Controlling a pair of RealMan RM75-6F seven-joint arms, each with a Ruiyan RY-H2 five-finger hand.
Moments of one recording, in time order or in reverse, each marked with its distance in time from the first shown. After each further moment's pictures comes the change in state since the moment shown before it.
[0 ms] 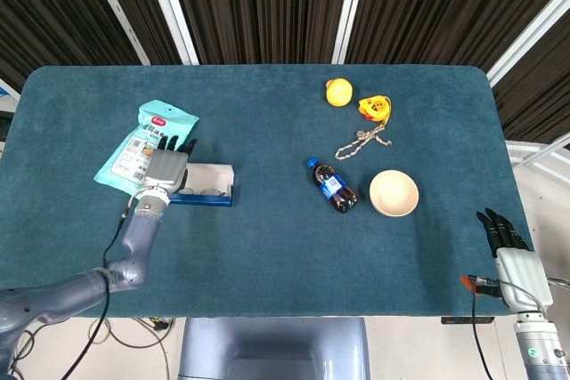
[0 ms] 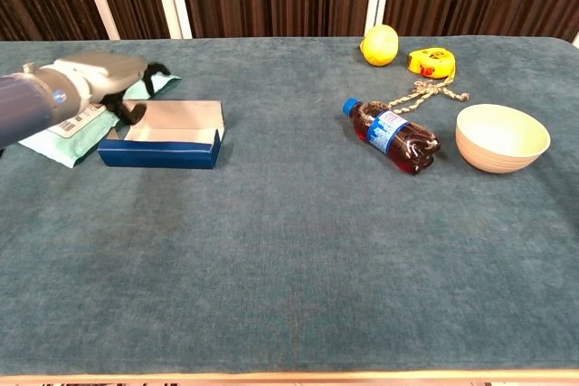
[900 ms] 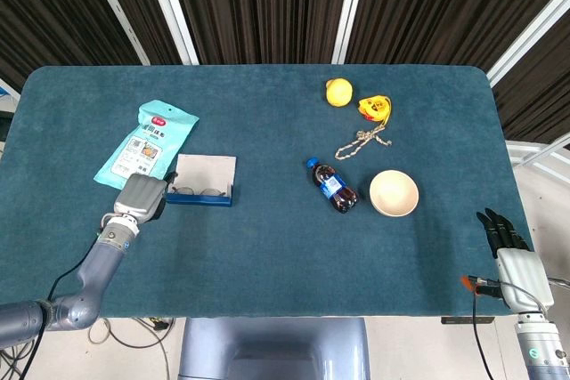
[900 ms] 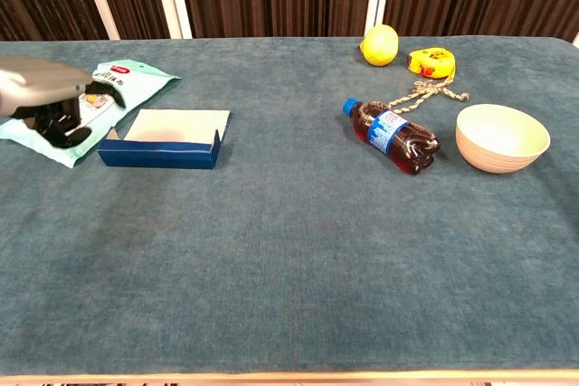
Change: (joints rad) left arm 0.116 0.356 0.155 -0.534 0.014 0.060 0.086; right arm 0.000 0.003 -0.002 0.004 -0.010 0.002 0.008
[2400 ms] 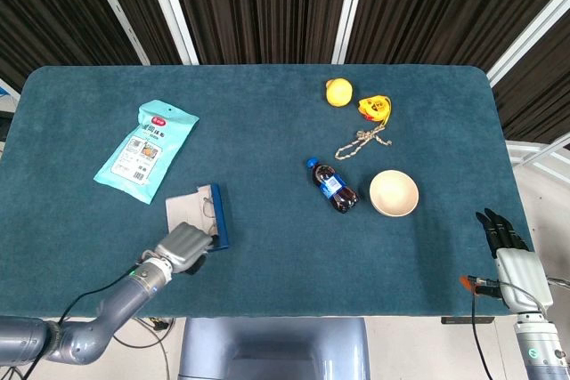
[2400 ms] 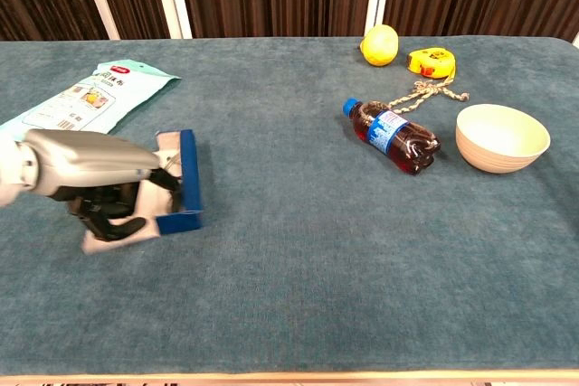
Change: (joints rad) left arm -0.094 0.022 0.091 -0.329 0.004 -0.084 0.032; right arm -0.001 0.000 0.000 -0.003 -0.001 0.002 0.003
